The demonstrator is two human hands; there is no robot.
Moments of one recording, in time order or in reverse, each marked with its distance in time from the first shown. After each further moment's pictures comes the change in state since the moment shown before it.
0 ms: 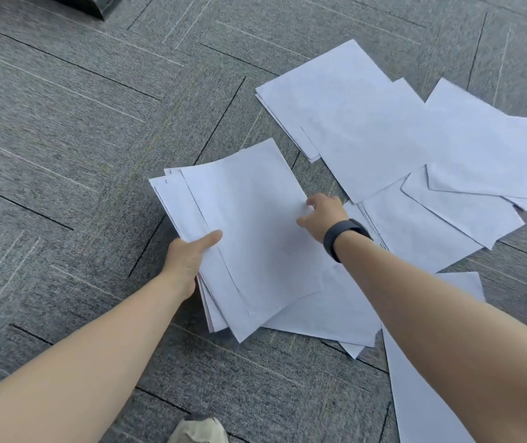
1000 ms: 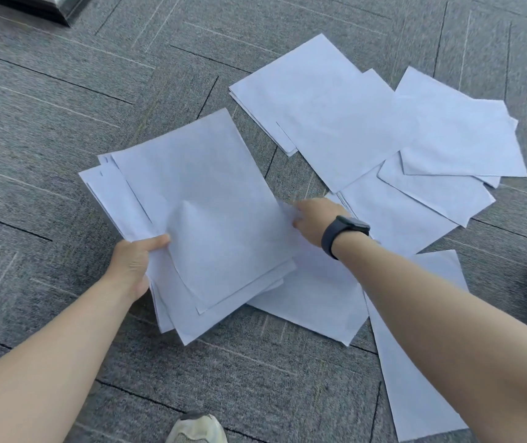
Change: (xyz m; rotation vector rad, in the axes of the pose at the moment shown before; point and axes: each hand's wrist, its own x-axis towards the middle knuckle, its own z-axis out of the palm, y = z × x) left_hand 0.003 0.024 -0.042 -0.015 -0.030 0.078; right_hand -0.016 0.027 -0.014 -0.438 0.002 -0.236
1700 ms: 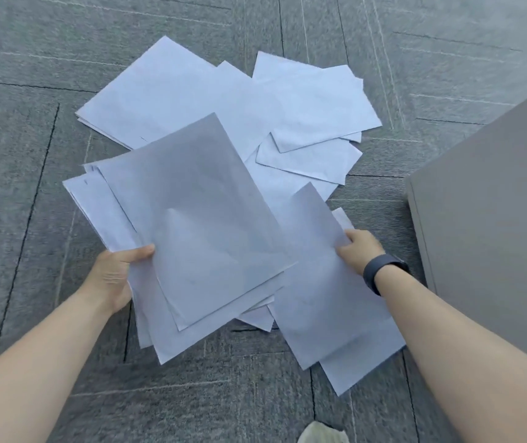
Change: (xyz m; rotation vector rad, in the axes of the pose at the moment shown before) left_hand -0.018 -0.018 0.138 0.117 -0.425 -0.092; right_hand -0.161 0.204 0.028 0.670 0.134 0.679
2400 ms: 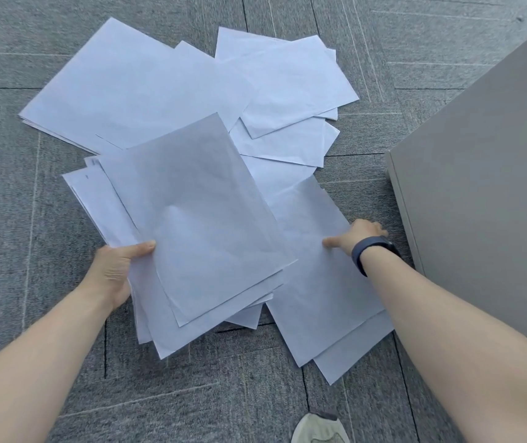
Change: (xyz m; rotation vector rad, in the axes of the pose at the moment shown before) left_hand 0.029 -0.017 0.038 0.105 -0.014 -0.018; right_hand 0.026 0.032 -0.003 -0.181 0.048 0.419
